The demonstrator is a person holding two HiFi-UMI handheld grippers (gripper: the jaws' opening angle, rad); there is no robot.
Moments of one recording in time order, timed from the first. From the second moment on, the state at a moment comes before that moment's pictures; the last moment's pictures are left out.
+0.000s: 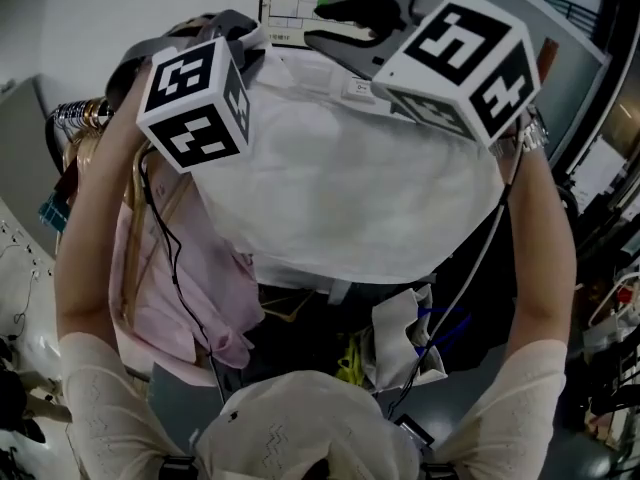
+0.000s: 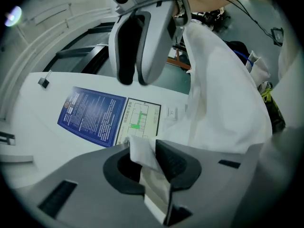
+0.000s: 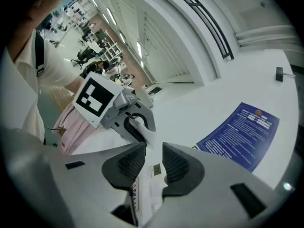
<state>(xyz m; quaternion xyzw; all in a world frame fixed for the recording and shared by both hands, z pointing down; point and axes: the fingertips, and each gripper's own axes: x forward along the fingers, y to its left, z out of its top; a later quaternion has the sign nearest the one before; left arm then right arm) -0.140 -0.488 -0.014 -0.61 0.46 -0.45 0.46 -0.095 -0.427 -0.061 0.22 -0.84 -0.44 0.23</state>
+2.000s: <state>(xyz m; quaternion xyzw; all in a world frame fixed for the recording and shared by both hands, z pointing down) -0.177 -0.386 -0.043 -0.69 0.52 -0.23 0.45 -0.106 -0.470 -0.077 0.35 -0.81 -0.41 0.23</state>
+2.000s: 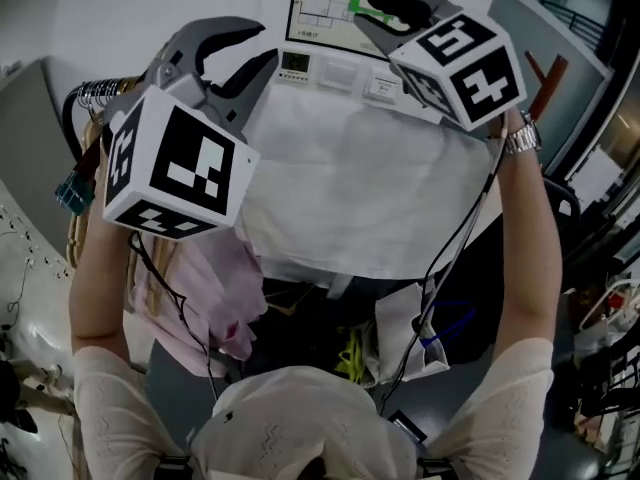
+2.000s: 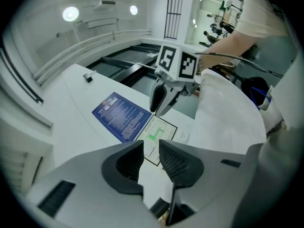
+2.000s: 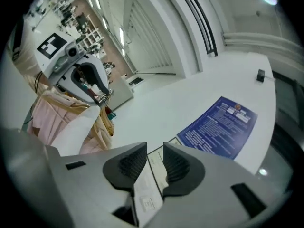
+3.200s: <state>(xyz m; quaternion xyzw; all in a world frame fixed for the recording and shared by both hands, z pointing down) -0.220 -0.384 0.105 -0.80 0.59 0.08 0.02 0.169 -0.339 0.066 0.61 -0.78 -0.13 -0.07</state>
